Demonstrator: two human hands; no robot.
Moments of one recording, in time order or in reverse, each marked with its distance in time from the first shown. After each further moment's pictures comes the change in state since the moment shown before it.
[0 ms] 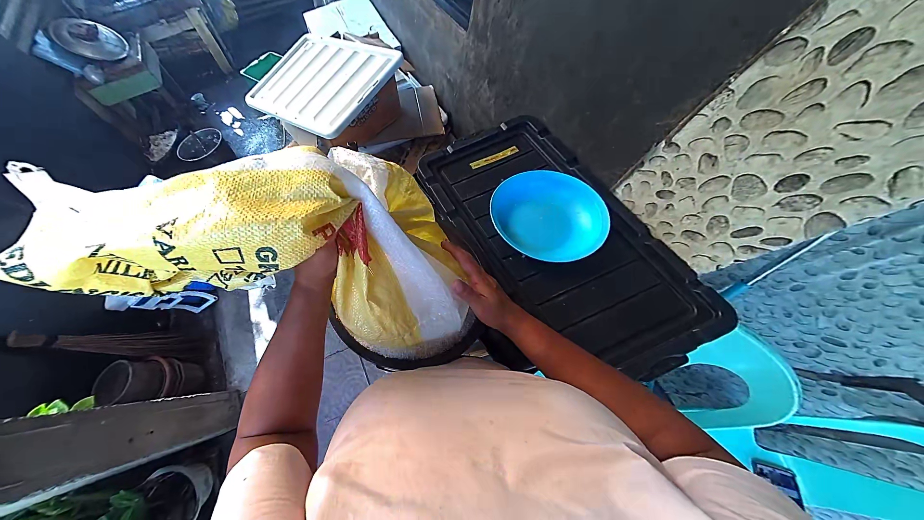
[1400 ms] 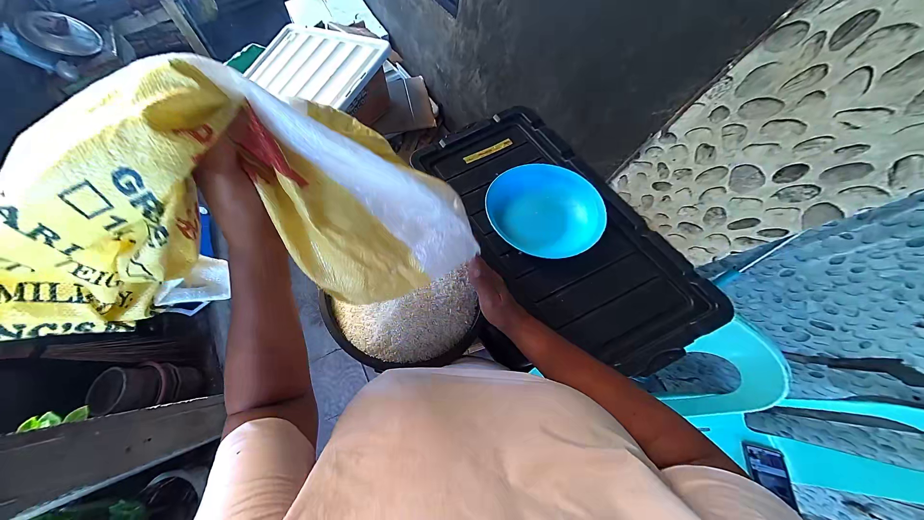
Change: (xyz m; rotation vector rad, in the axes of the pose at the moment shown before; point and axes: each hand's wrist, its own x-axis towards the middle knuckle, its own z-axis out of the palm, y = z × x) left_hand 0.085 0.065 0.013 0.186 0.290 0.084; right_hand -0.009 -0.002 -0.001 0.108 0.170 0.039
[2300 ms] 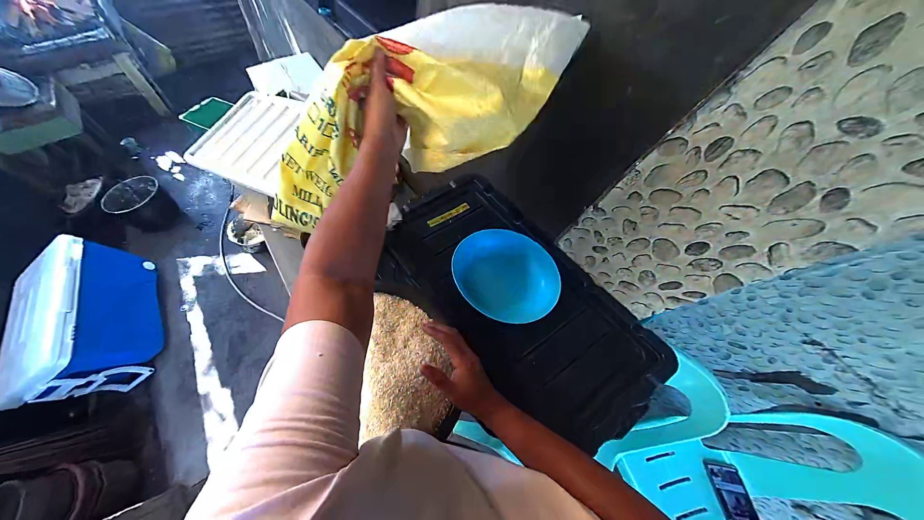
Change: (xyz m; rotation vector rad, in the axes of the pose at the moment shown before) left_hand 0.125 -0.177 0.293 -0.482 -0.287 -0.594; right_hand -0.001 0.004 0.009 -0.234 0.112 -0.025
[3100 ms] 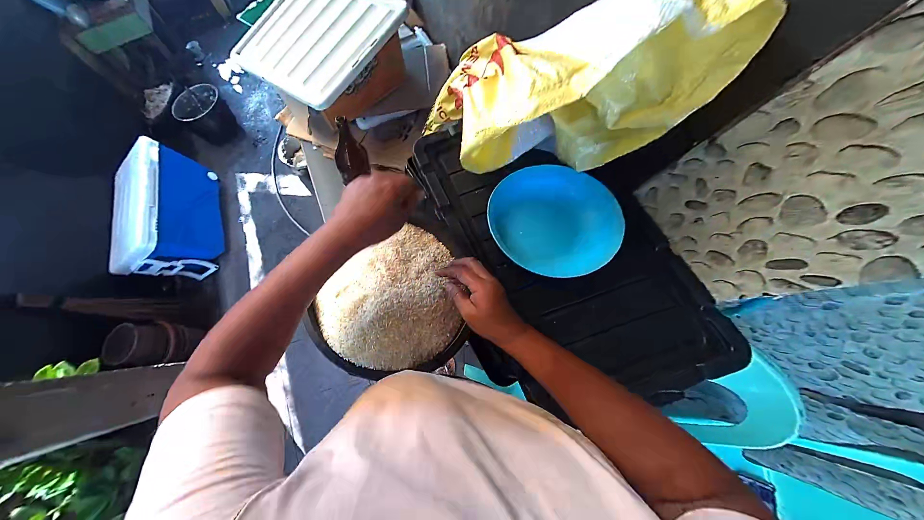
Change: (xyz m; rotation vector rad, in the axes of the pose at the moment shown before) left_hand -0.249 0.032 -0.121 1.822 -0.640 0.058; right_hand 0.019 0.010 -0.025 -0.043 -0.204 -0.046
